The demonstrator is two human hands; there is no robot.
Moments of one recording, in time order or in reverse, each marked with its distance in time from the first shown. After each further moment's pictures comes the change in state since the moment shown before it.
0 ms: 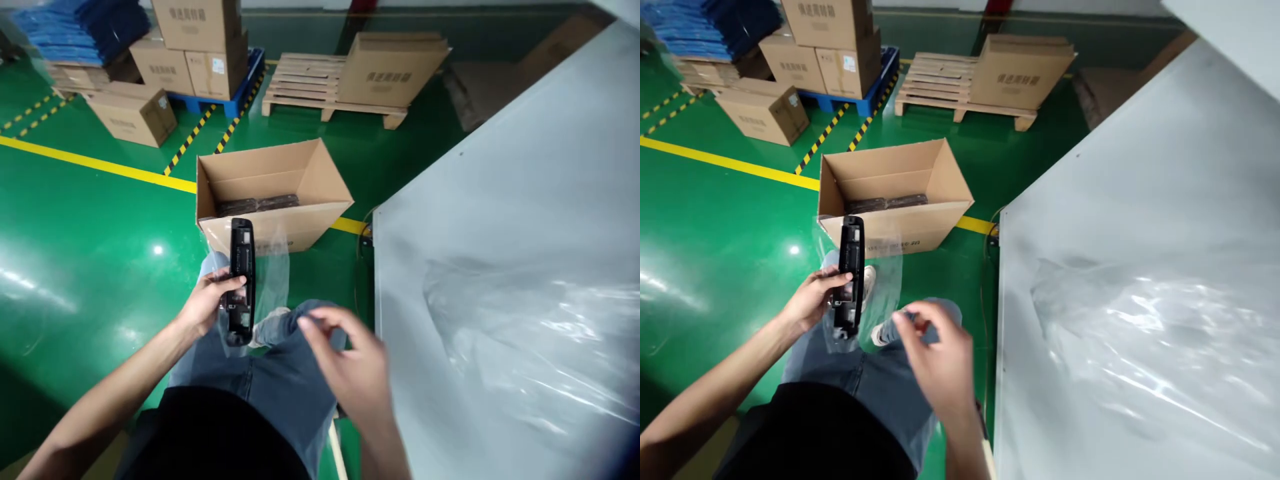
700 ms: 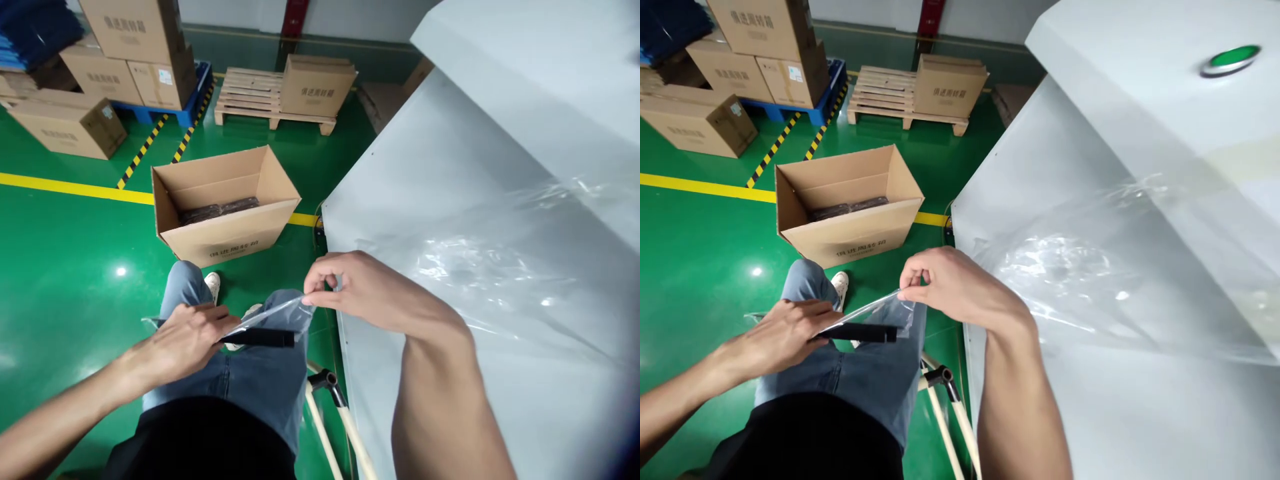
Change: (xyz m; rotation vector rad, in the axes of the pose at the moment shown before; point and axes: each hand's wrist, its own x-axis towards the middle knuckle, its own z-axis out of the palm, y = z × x) left_hand -0.055 0.025 0.006 1.617 -0.708 0.562; right_hand 0.092 -0.040 -0.099 -0.316 -0.656 0.032
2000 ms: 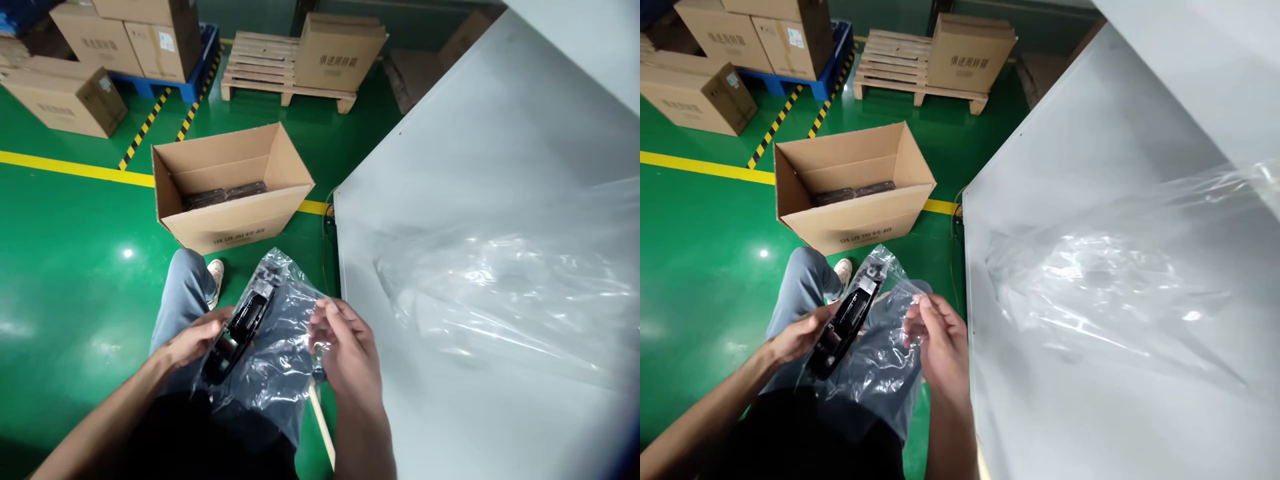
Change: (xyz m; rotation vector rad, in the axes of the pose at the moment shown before) left_hand 0.020 -0.035 0.089 -1.673 -0.010 -0.200; right_hand -0.034 0.025 0.143 1.262 0.661 0.425
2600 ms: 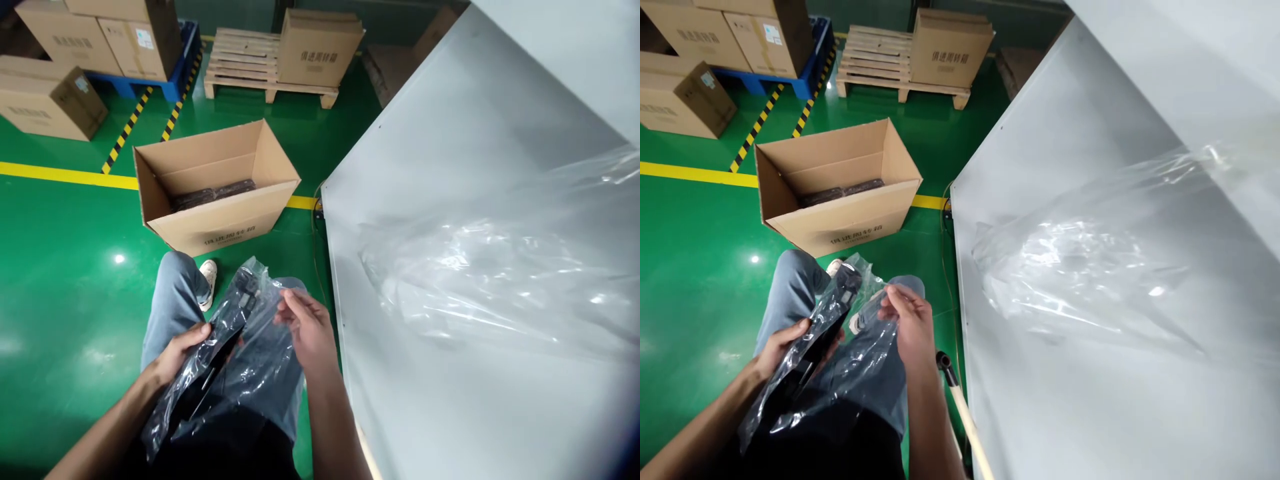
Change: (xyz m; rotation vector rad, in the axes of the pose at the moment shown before) left_hand -0.024 -0.007 0.002 -0.096 0.104 -0.172; right_hand 0.023 0.039 0.009 0.053 0.006 0.092
